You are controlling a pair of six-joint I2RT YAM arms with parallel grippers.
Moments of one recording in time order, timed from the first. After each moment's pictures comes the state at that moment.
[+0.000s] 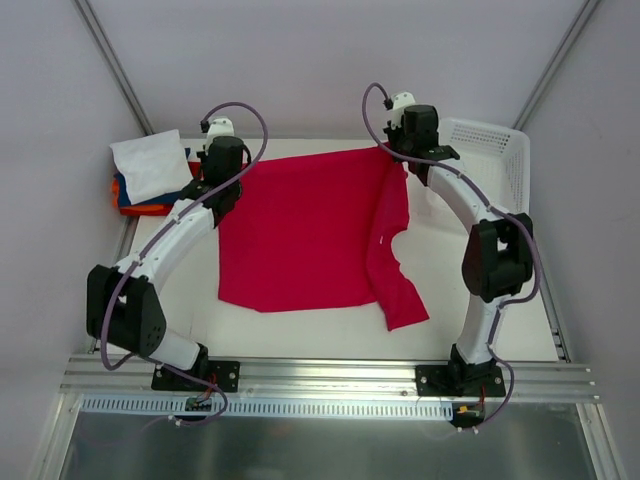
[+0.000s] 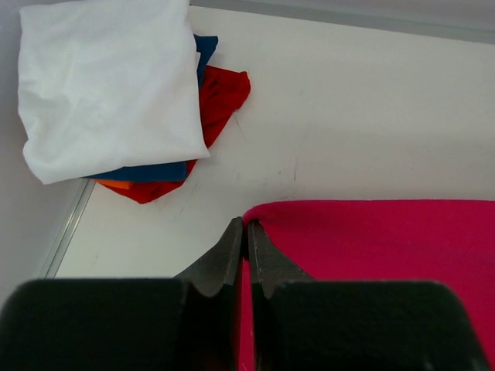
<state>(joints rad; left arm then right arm) -0.33 1.44 1.21 -0.27 -0.67 -0.13 0.31 1.89 1.65 -0.26 0.10 -0.18</state>
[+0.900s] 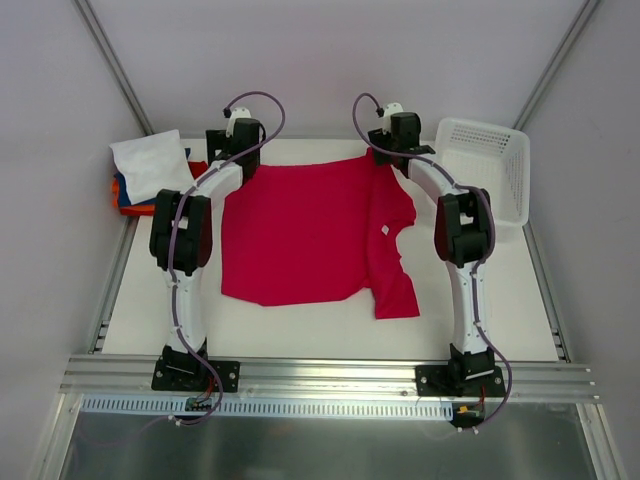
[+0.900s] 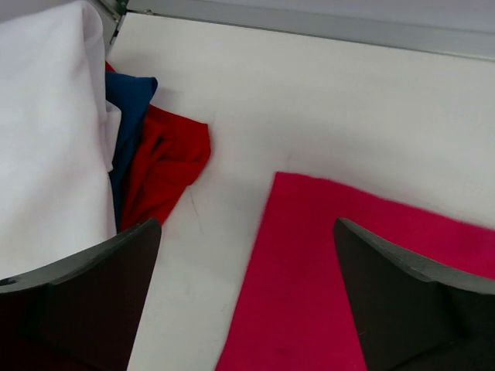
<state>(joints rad) -0.22 2.14 1.67 -0.10 -0.66 -0.05 0.26 2.37 2.00 -0.20 0.12 -0.16</state>
